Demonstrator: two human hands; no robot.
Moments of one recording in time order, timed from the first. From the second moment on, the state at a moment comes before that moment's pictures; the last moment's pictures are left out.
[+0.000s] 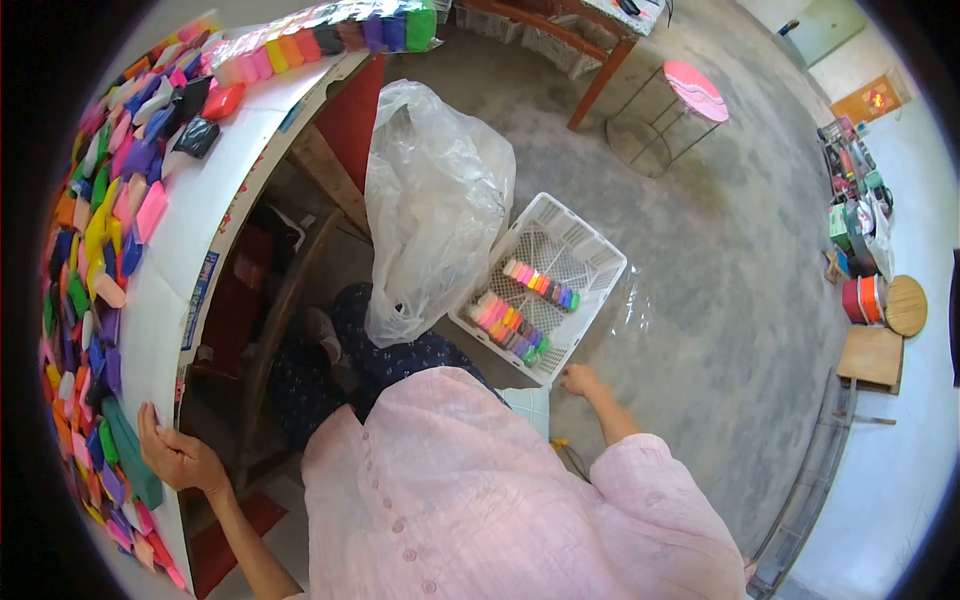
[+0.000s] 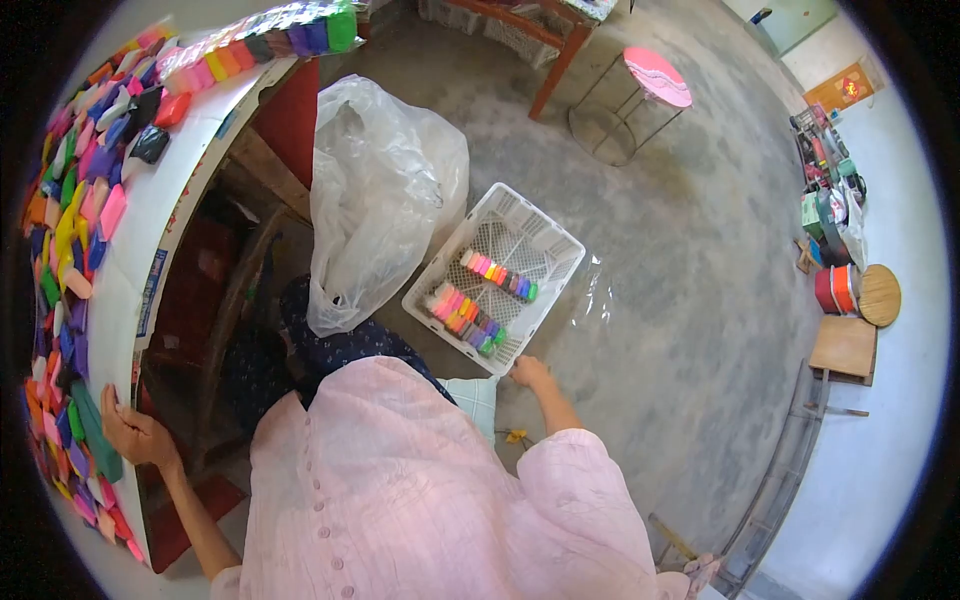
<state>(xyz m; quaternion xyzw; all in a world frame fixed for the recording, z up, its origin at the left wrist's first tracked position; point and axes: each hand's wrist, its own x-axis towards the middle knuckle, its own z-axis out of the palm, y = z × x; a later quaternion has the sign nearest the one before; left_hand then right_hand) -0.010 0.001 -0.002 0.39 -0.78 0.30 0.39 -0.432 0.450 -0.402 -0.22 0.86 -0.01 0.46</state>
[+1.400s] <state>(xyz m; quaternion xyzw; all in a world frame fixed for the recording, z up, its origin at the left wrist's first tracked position) 0.066 0.024 0.047 0.51 -0.75 0.15 0.40 -0.157 -0.074 0.100 -0.81 0.44 -0.37 0.14</state>
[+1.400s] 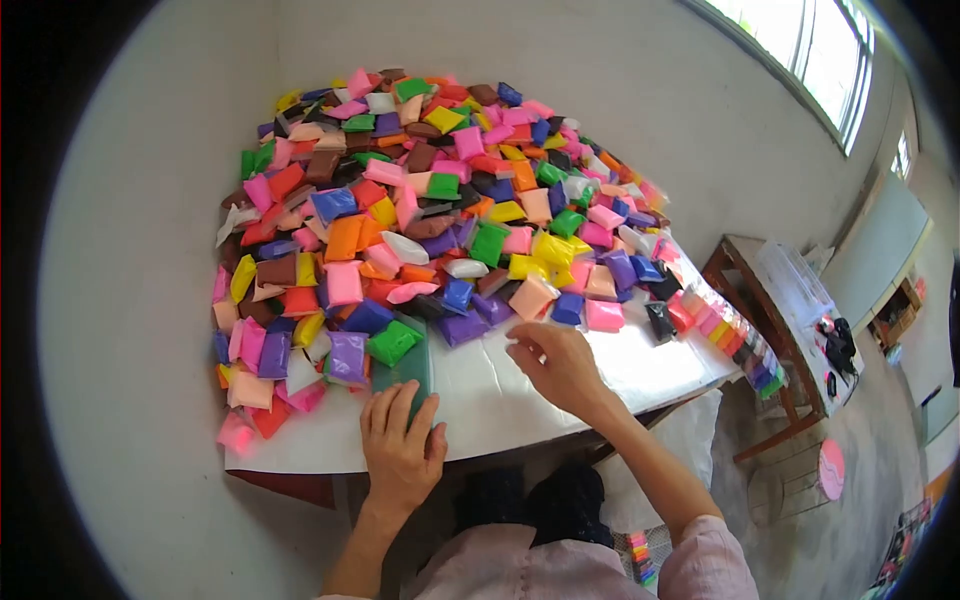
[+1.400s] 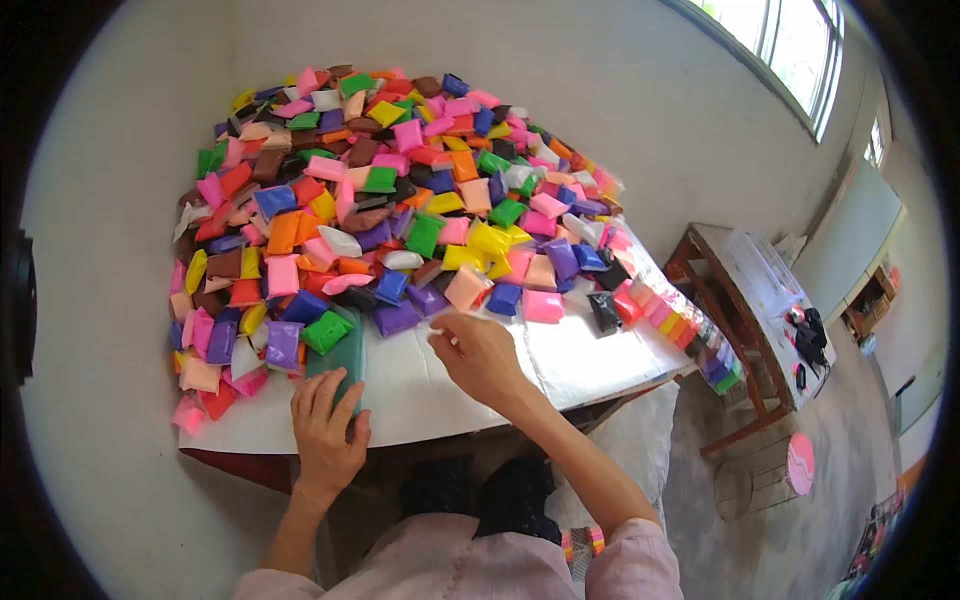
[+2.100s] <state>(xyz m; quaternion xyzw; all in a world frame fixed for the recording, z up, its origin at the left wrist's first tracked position) 0.048 0.048 0.069 0.47 -0.69 0.07 0.55 -0.109 -0.087 0.110 -0.47 0.31 -0.54 0.63</state>
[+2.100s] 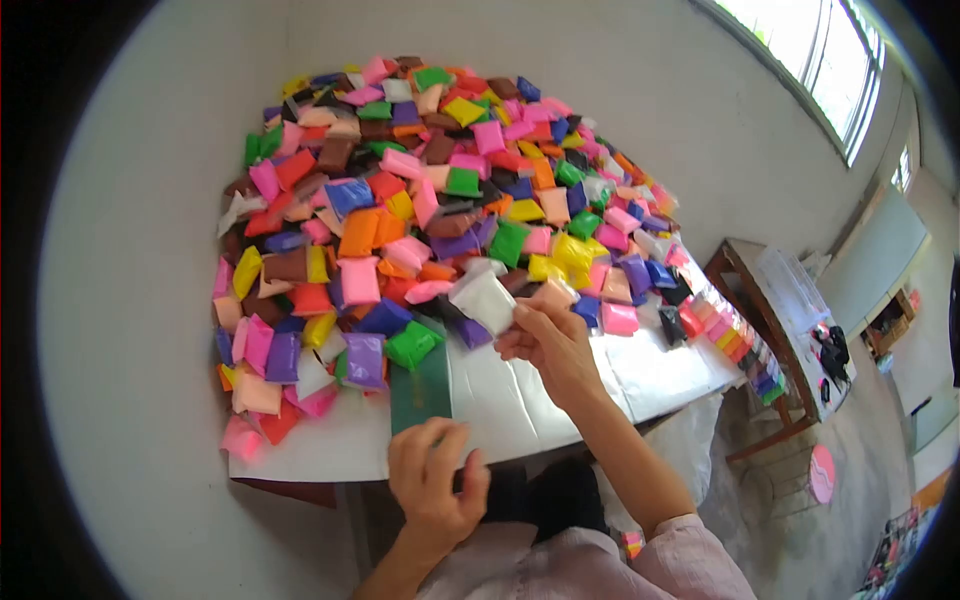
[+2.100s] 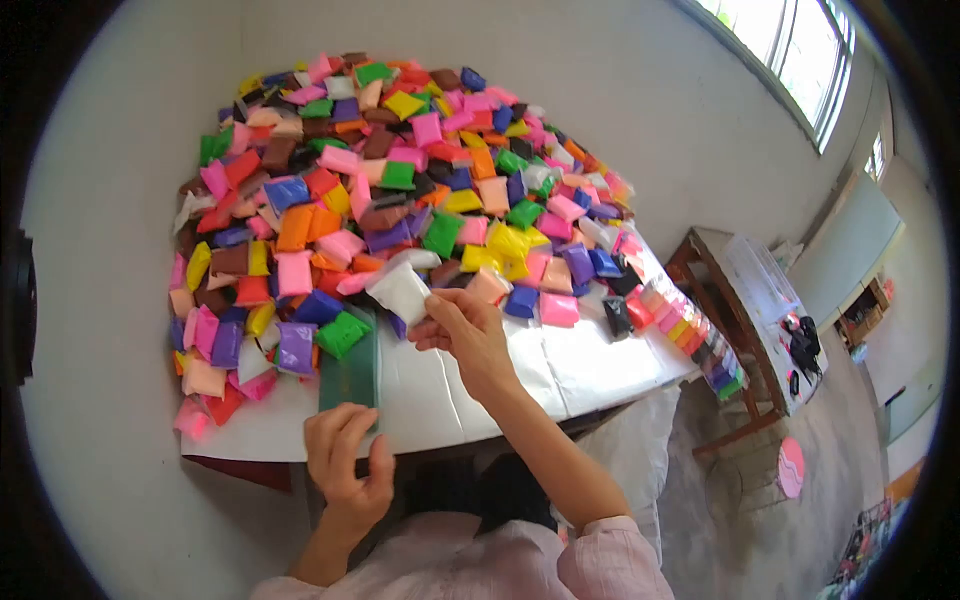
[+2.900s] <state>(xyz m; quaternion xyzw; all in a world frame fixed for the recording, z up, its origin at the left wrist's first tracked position) -0.008 0.021 0.040 0.50 -0.74 0.02 0.46 -0.153 0.017 0.053 -0.70 0.53 -0.47 0.11</state>
